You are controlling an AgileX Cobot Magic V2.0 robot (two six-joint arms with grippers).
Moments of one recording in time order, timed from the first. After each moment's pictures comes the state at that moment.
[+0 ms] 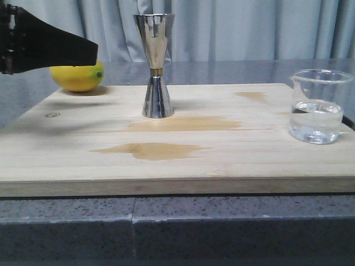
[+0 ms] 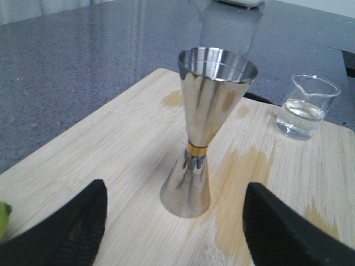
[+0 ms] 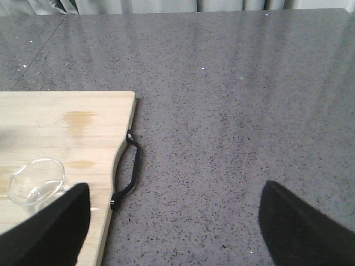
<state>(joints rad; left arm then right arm) -0.08 1.58 -0.77 -1.70 1.15 2.16 0.02 0.38 -0.62 0.00 0.72 -0.03</state>
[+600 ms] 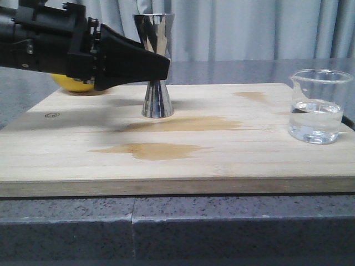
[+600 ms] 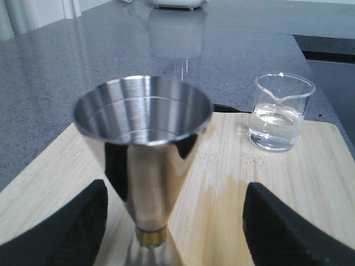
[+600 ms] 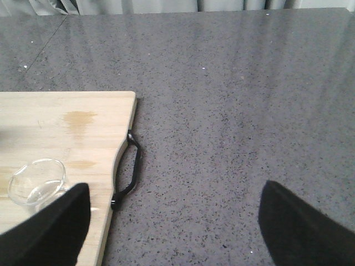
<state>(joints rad) -0.30 1.77 -0.94 -1.77 1.15 2.34 0.02 0.38 -0.62 0.00 0.72 -0.03</state>
